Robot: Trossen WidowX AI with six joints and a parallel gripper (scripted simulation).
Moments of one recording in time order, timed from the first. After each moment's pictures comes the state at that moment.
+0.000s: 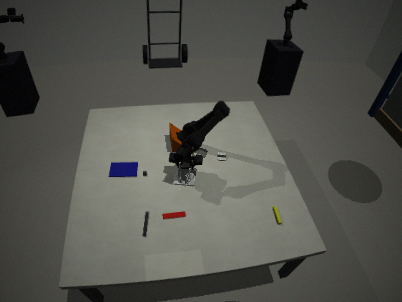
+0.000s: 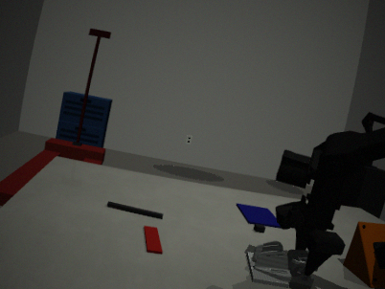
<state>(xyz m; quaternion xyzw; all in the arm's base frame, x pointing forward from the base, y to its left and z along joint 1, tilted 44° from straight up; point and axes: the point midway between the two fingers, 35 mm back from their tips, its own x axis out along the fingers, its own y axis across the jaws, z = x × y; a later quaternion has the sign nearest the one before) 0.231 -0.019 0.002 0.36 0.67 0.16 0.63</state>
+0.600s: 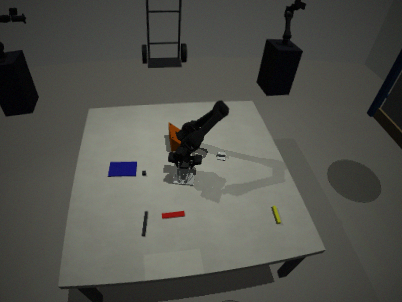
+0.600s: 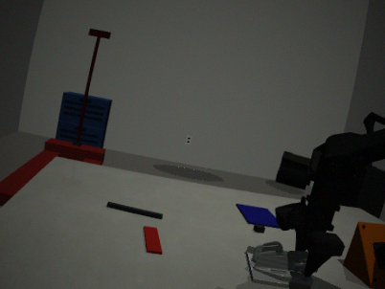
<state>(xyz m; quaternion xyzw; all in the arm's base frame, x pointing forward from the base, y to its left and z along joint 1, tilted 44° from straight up) 0.230 -0.018 0.001 0.36 0.67 0.16 0.63</state>
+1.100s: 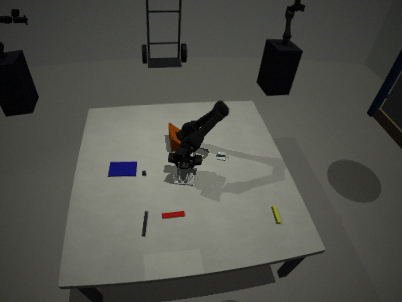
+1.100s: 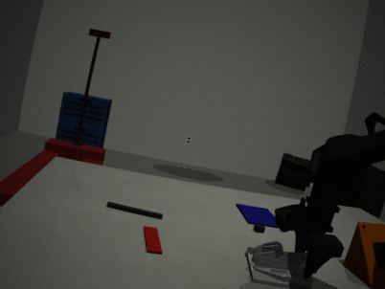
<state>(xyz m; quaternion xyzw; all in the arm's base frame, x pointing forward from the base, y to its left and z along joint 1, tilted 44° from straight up) 0.230 -0.015 -0.002 0.36 0.67 0.16 0.63</state>
